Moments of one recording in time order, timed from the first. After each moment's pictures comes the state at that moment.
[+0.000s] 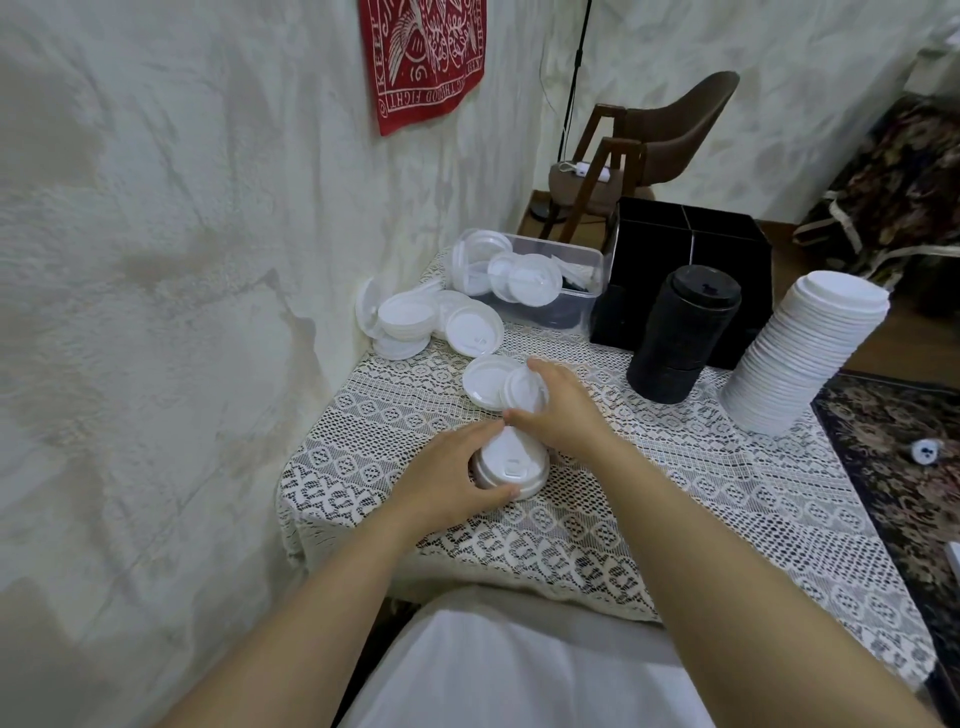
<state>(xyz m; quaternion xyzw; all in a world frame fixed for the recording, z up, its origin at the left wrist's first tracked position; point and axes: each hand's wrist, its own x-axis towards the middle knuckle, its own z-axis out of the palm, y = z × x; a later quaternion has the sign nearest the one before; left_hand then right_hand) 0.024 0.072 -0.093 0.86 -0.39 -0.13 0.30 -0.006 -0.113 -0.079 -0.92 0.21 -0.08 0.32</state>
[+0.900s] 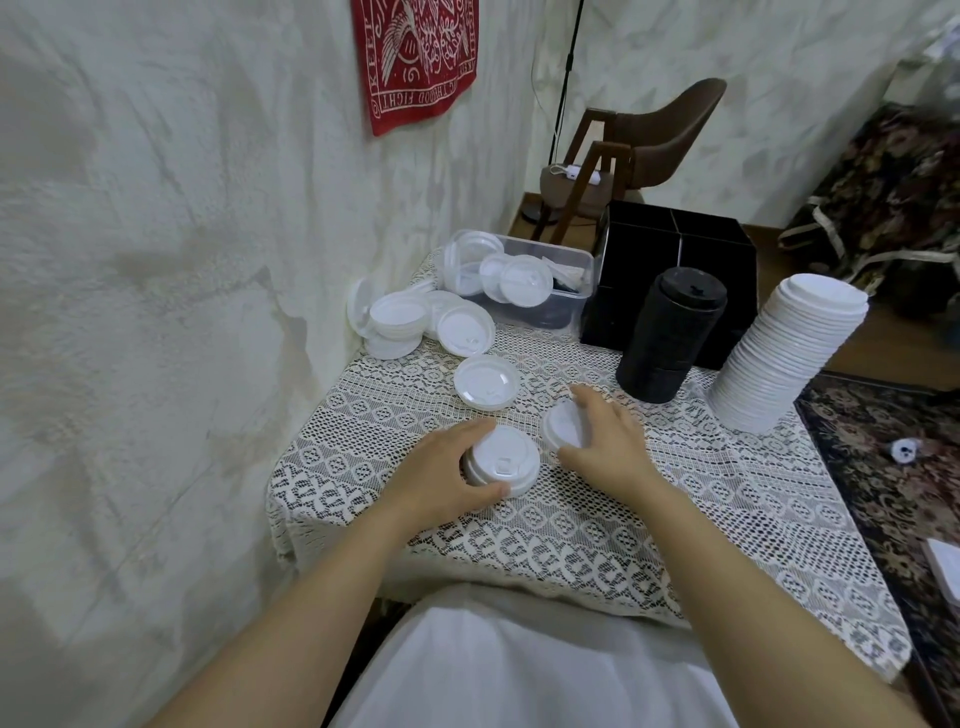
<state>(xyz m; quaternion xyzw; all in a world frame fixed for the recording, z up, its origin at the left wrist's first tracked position) 0.025 0.071 -0.095 0.86 -0.37 -0.14 0.31 -0.066 -0.137 -0.095 -0.91 0.26 -0.08 0.30</state>
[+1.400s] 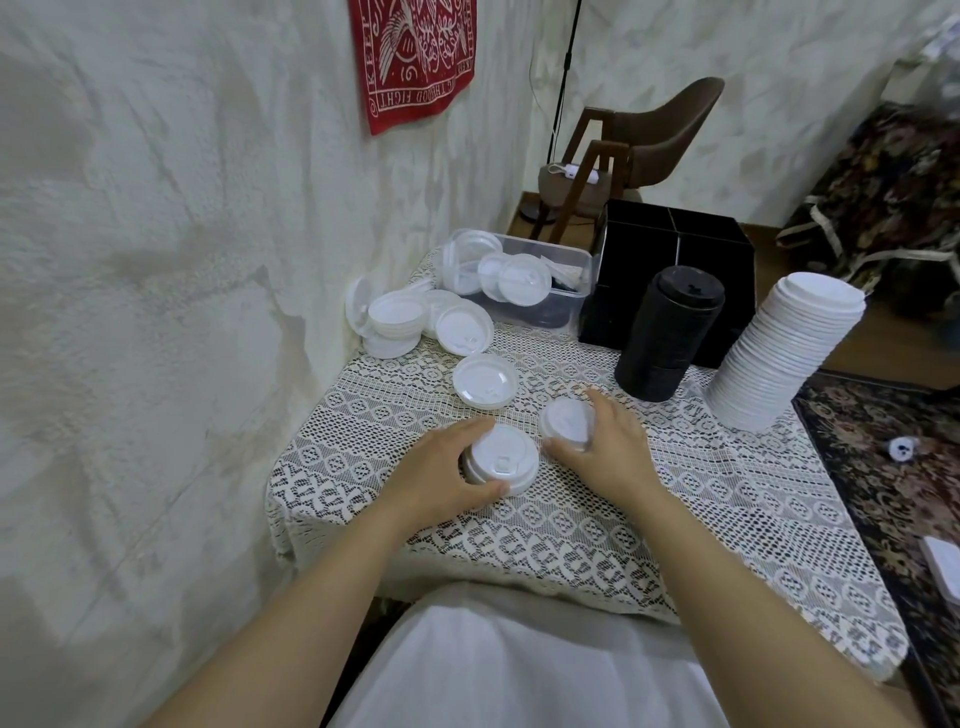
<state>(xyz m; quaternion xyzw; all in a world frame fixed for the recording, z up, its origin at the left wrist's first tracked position) 0.026 0.070 -0.097 0.86 -0.37 -0.14 0.31 -0.070 -0.133 -0.100 -0.92 0.30 -0.09 0.26</state>
